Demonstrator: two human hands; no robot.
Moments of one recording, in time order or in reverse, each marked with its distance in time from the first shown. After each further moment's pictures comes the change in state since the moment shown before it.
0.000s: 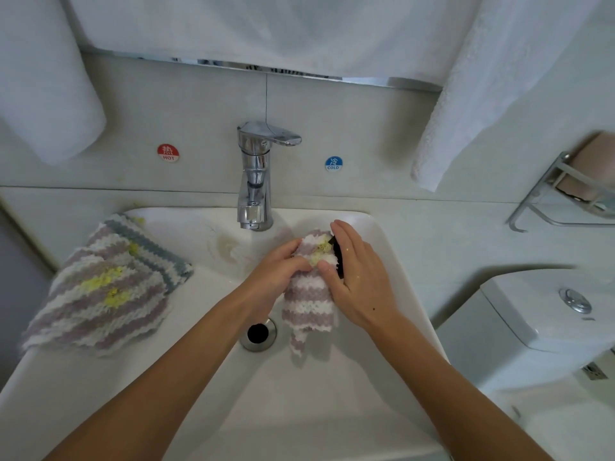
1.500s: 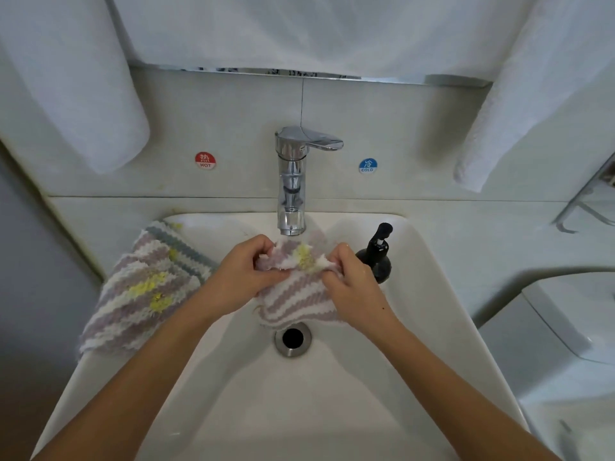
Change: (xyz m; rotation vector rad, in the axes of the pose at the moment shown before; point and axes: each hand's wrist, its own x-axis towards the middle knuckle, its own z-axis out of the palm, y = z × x) left_hand -0.015 0.000 -0.092 0.450 0.153 0.251; right_hand 0.012 -0.063 0.018 0.539 -0.185 0.287
